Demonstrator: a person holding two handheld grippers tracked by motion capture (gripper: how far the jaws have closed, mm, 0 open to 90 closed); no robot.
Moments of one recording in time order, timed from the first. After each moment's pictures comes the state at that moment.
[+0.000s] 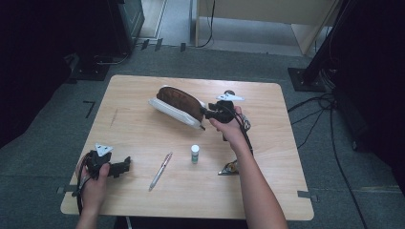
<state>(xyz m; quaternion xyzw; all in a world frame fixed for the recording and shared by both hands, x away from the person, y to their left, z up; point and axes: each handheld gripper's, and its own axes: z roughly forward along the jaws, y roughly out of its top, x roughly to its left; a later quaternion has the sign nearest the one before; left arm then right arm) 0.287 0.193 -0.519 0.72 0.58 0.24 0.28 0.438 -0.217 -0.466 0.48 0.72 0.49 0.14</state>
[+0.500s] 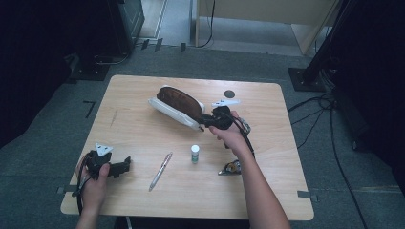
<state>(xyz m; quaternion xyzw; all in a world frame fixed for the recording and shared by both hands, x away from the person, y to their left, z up) 0.287 0.193 -0.519 0.72 0.58 0.24 0.29 0.415 -0.211 -0.465 0.43 0.78 0.45 0.08</state>
